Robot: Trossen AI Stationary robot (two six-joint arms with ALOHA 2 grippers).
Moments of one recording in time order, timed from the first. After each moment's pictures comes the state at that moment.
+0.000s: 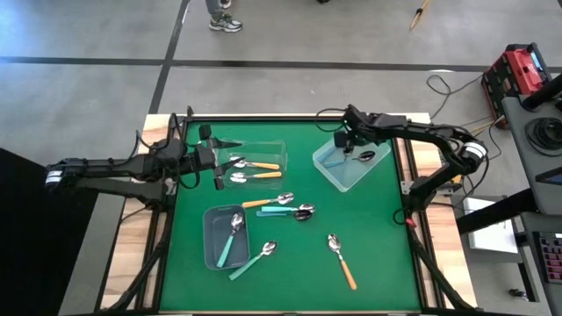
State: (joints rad) left arm 0.11 0.79 0.61 0.16 -0.18 0.38; right arm -0.71 1.51 0.90 -0.60 0.26 0.68
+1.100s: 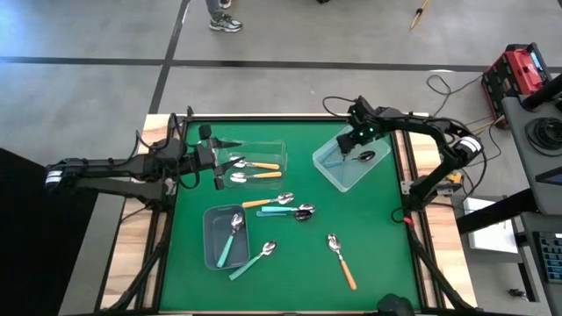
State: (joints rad) left arm 0.11 0.79 0.61 0.16 -0.18 0.39; right arm -0.90 1.58 0.88 -0.53 -0.14 0.26
